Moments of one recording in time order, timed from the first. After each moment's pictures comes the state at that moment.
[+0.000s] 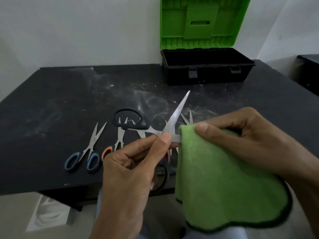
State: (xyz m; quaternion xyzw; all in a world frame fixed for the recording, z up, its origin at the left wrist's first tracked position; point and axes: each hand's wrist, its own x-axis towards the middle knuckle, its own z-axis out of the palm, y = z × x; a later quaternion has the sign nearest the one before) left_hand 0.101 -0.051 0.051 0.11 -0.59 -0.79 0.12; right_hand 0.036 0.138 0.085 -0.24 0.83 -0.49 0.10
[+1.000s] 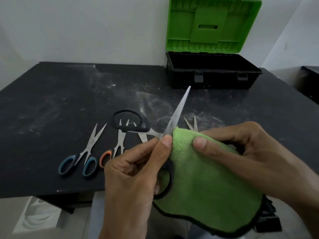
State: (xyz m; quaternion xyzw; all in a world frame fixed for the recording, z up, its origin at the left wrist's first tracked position) left_hand 0.086 -0.053 0.038 0.15 -0.56 -0.80 0.17; right_hand 0.039 0.117 0.083 -0.23 0.81 -0.52 0.13
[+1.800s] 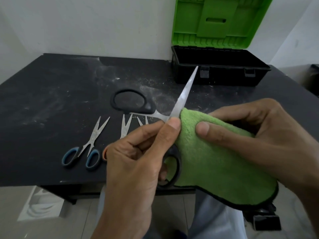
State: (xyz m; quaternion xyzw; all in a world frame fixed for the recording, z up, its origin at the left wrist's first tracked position) left_hand 0.084 -0.055 0.050 0.11 -0.56 -0.81 0.14; right_hand 0.032 0.107 0.099 -0.23 0.81 -0.53 0.07
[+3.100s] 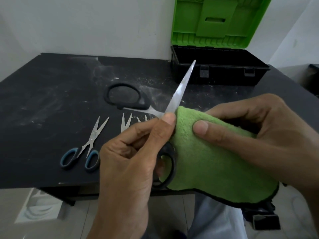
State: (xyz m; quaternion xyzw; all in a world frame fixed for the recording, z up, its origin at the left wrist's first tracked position) left_hand 0.083 -0.060 0.052 0.13 -0.54 -0.82 0.15; right_hand 0.034 0.100 0.105 -0.27 0.82 -0.50 0.06
